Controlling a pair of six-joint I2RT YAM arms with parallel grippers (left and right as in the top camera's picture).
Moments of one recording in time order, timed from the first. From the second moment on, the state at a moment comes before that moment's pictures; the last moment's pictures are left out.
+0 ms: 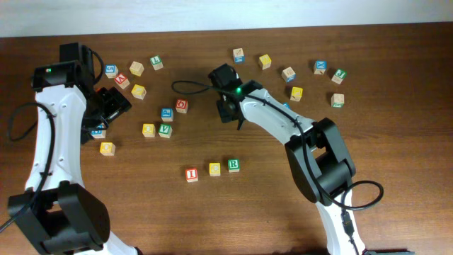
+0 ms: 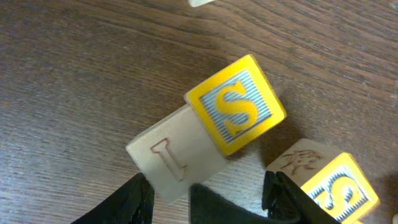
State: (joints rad) left arm 0.15 1.80 1.69 -1.32 -0.07 -0.57; right arm 0.55 2.26 1.74 -0.68 0.16 0.24
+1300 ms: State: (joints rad) left arm 0.15 1.80 1.69 -1.32 -0.07 -0.57; right arm 0.53 2.36 1.91 -0.72 -0.08 -0.16
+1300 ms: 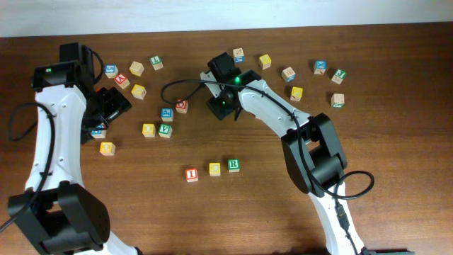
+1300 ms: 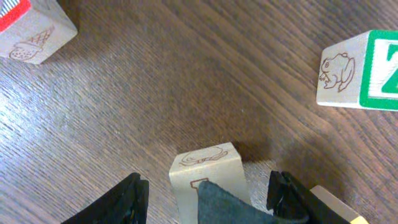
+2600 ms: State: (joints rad) left arm 0.15 1.80 1.69 -1.32 -0.07 -0.57; right arm 0.72 2.43 2.29 -1.17 0.29 0.02
